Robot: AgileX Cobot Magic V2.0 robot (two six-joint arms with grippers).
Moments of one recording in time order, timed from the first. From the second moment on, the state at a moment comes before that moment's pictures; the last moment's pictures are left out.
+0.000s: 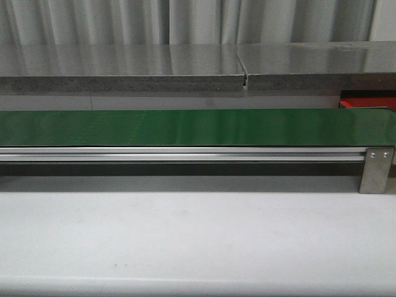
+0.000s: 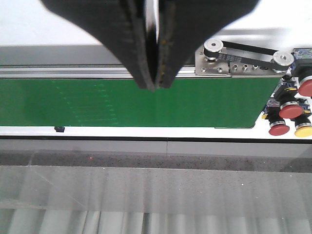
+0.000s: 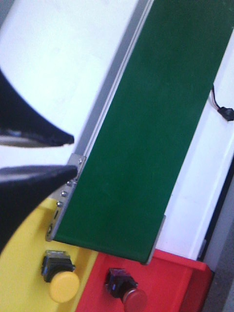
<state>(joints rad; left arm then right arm) -0.03 0.18 -0.26 -0.33 0.32 0.23 -0.05 1.00 -0.91 0.38 0.70 -0.52</state>
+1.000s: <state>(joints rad) -0.03 0.18 -0.25 -0.34 0.34 0.23 -0.05 0.87 -0.80 0.39 0.66 -0.53</state>
